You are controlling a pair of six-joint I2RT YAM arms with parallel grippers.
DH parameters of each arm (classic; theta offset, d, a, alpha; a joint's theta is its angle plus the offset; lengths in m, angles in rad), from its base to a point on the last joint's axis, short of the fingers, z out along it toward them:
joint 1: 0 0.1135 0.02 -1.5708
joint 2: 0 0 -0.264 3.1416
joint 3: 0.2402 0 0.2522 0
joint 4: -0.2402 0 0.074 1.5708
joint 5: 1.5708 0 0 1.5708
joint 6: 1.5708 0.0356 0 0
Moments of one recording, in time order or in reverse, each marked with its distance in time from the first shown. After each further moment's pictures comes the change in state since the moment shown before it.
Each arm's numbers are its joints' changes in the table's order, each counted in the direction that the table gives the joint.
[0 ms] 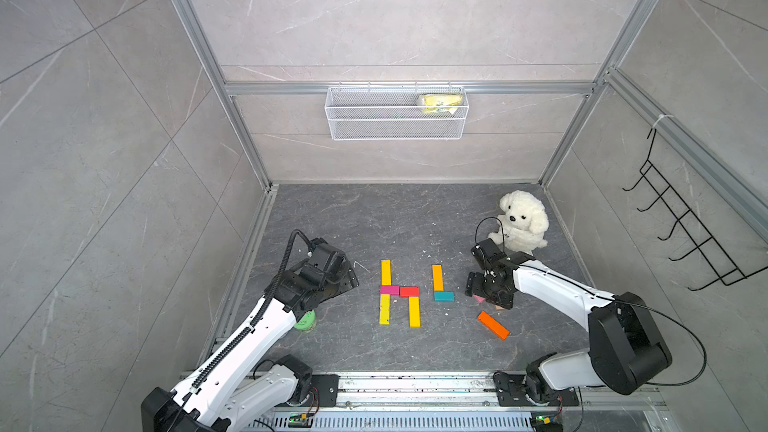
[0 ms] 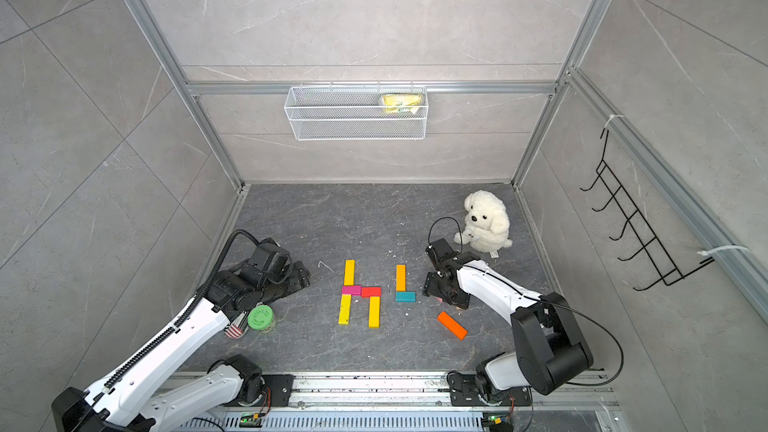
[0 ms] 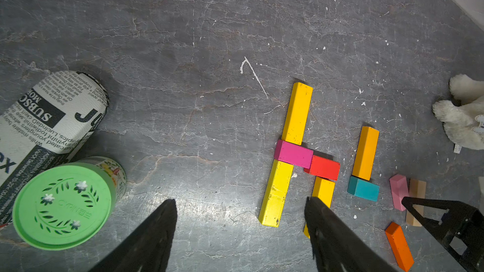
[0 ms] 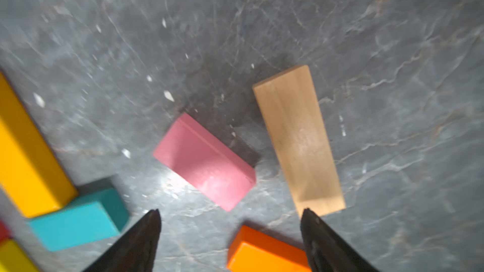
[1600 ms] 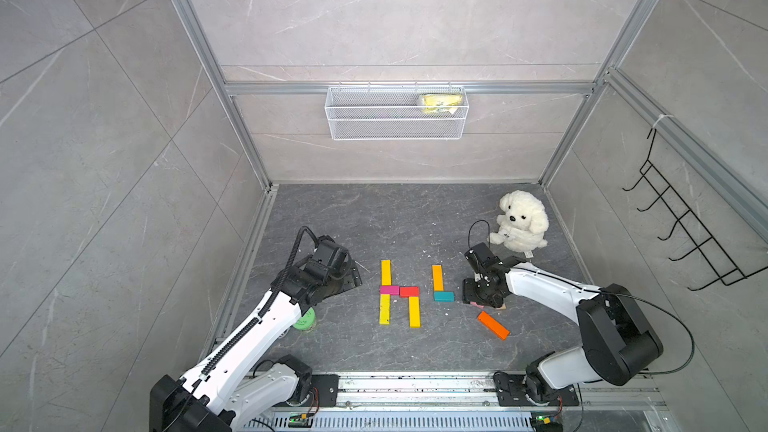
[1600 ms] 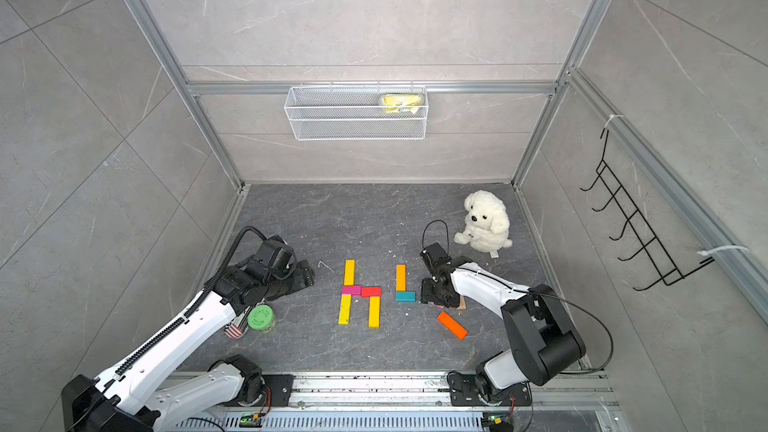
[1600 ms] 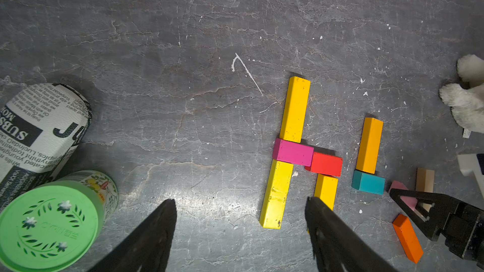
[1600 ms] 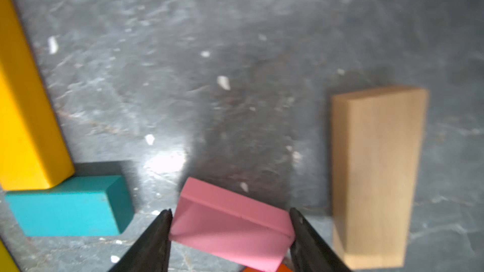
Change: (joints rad) left arm 0.013 0.055 0.000 0.043 0.041 0.069; right arm 0.056 0.076 -0.024 0.099 -0.049 -0.248
